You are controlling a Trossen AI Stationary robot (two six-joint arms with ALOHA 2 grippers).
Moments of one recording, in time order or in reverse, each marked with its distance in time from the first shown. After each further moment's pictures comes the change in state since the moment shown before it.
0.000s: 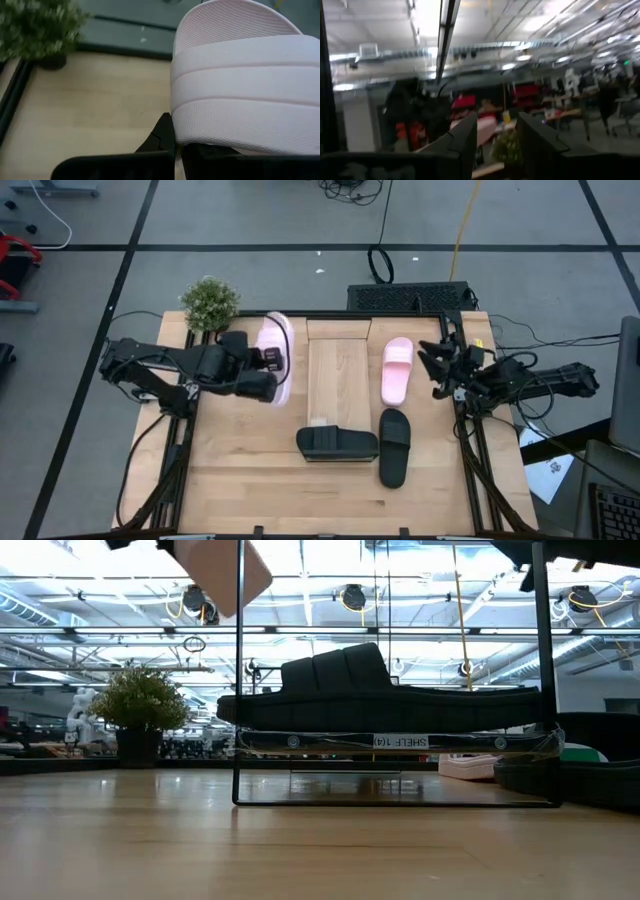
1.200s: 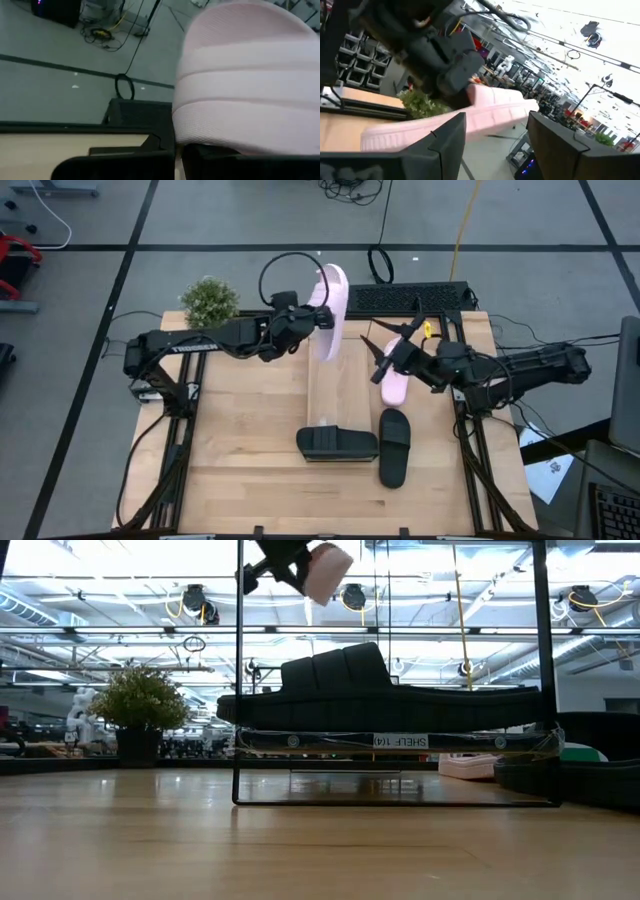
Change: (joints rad) left arm 0.298 0.160 0.016 1.026 -0.002 0.785; right arm -0.002 0.696 0.628 -0.230 0.282 -0.667
